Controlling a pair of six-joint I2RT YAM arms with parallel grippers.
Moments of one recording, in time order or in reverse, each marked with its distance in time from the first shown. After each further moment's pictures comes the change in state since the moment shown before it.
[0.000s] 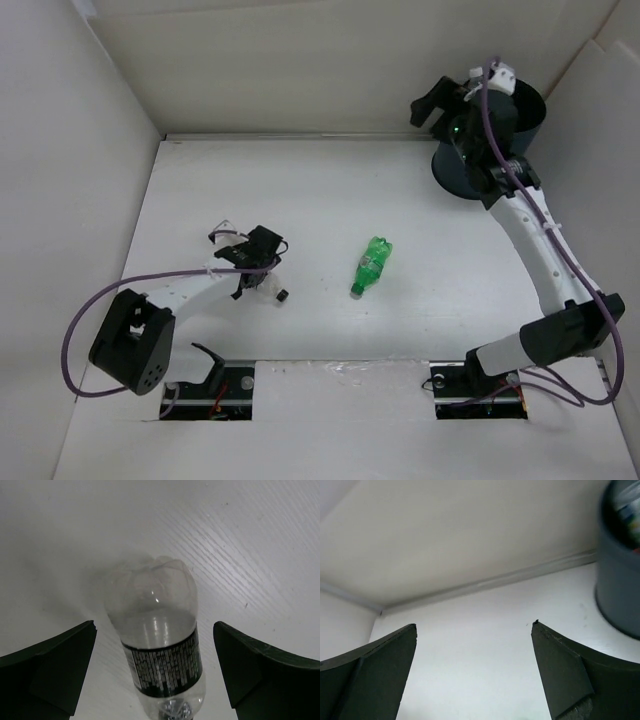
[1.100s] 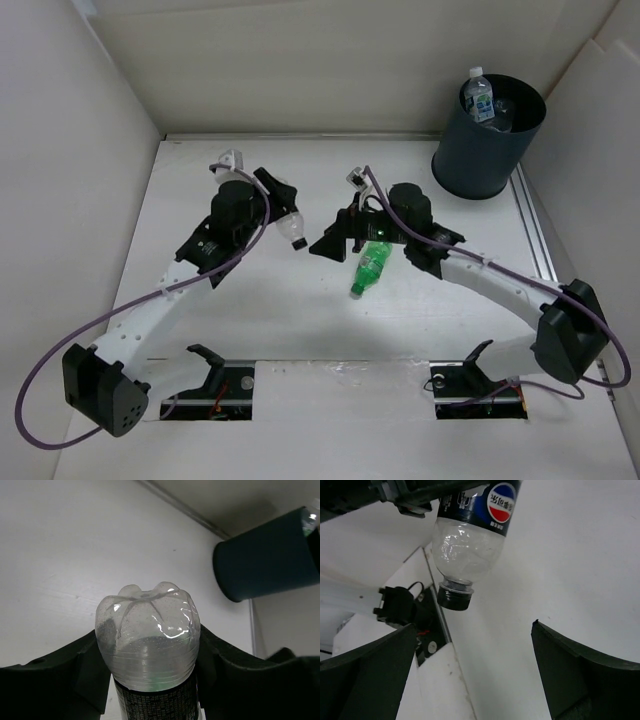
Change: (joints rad) left arm 0.020 -0.228 0.220 0.354 0.307 0.352; right arm 0.405 -0.100 -0.642 0.402 -0.781 -0.066
